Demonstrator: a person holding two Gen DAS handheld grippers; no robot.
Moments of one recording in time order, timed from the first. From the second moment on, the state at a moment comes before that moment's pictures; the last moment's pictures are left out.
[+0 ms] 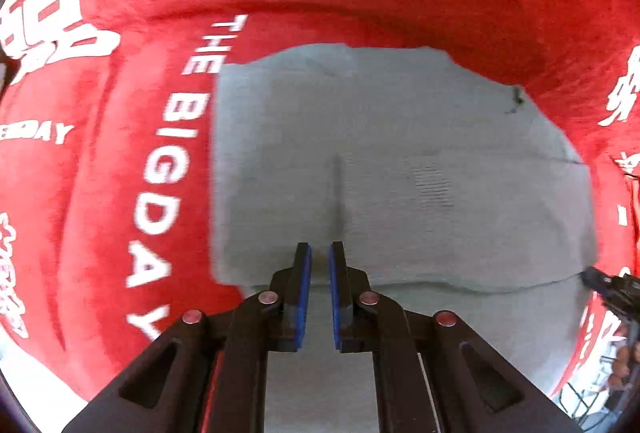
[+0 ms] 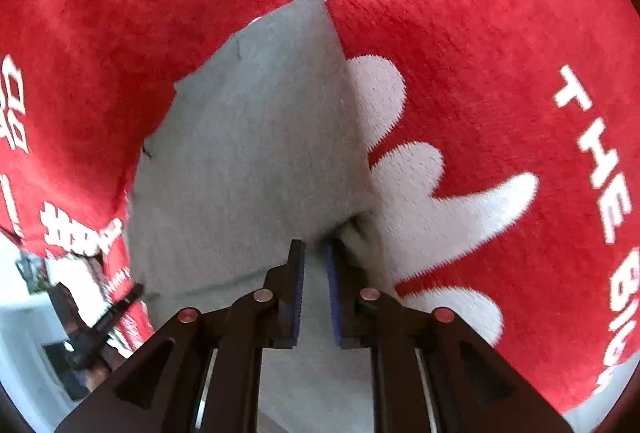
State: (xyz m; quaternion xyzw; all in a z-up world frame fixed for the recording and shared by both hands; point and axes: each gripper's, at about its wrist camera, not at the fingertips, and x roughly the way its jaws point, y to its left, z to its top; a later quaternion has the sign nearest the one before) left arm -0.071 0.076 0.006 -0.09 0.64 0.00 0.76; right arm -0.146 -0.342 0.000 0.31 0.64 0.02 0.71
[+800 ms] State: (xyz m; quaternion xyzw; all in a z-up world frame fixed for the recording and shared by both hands) left arm -0.059 0.029 -0.003 -0.04 0.63 -0.01 0.77; right arm -0.090 -0.369 -0.019 0.23 0.64 0.00 0.74
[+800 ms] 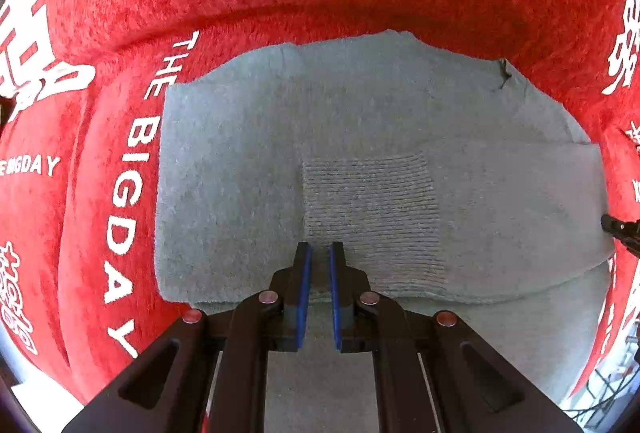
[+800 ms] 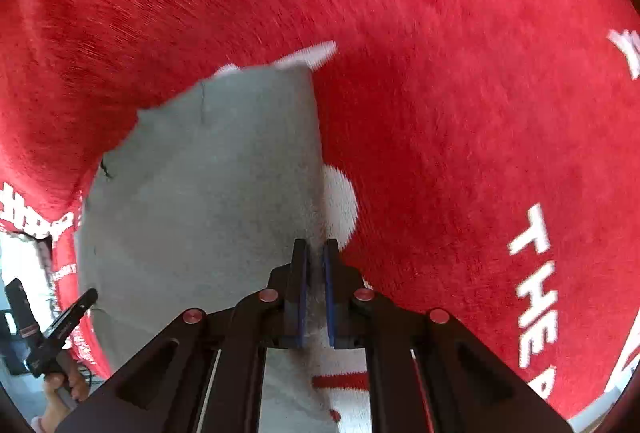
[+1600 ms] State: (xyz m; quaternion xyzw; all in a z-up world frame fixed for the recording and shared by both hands) left arm -0.096 0.013 0.035 -0.02 0.68 -0.01 0.73; right arm -0.144 -0.315 0.025 0.24 0.67 0.00 0.70
